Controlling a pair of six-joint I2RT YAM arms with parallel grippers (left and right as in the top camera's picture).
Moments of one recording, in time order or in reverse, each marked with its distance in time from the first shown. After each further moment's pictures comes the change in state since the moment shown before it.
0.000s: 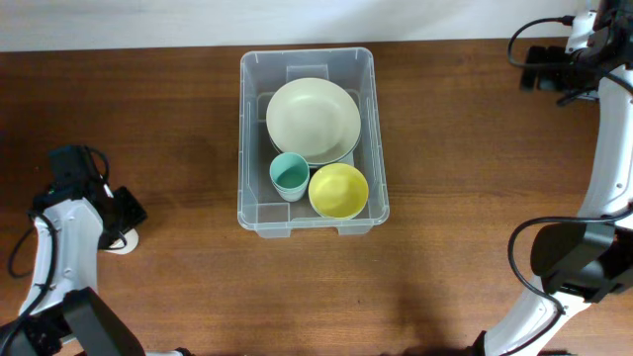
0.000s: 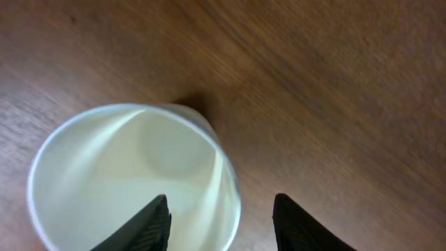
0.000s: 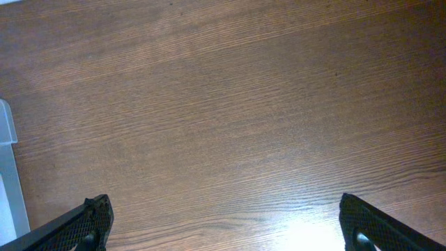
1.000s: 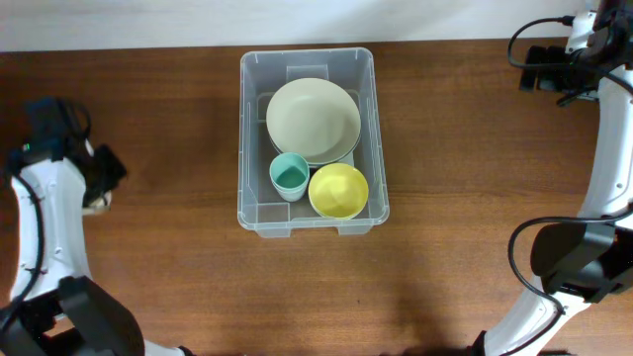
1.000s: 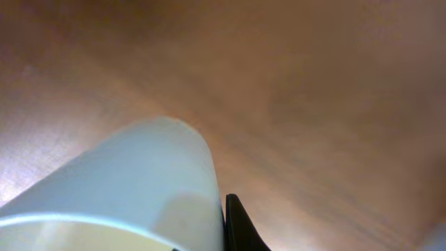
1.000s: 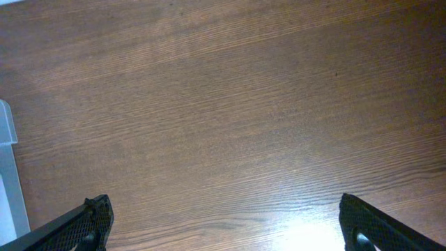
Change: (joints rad) left arm -0.072 0.103 0.408 -0.205 -0.031 -0.008; right arm 0.000 0.000 0.000 -0.001 0.000 0.000
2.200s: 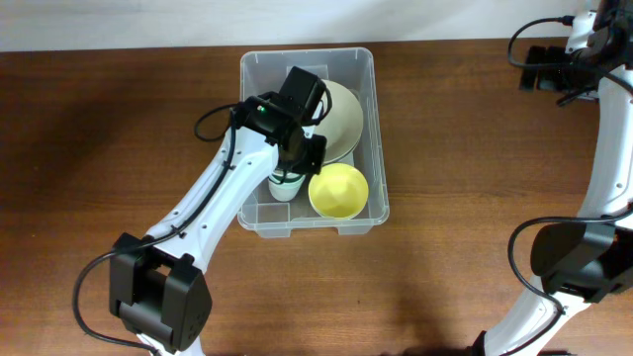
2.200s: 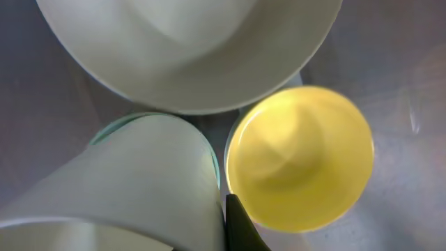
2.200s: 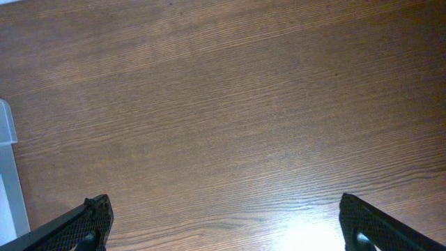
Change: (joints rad) left arm -0.843 0.207 0.245 -0.085 0.121 0.012; right arm 0.000 0.000 0.000 0.001 0.000 0.000
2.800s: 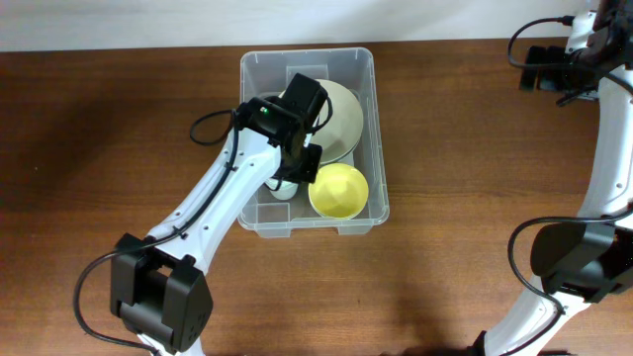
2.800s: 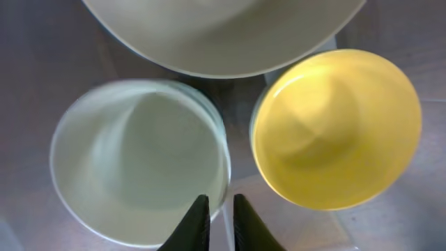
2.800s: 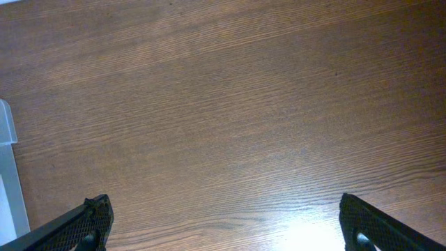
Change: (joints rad) left arm -0.010 0.000 0.000 -0.085 -0.074 0.014; right arm 0.000 0.000 0.000 0.000 0.000 0.000
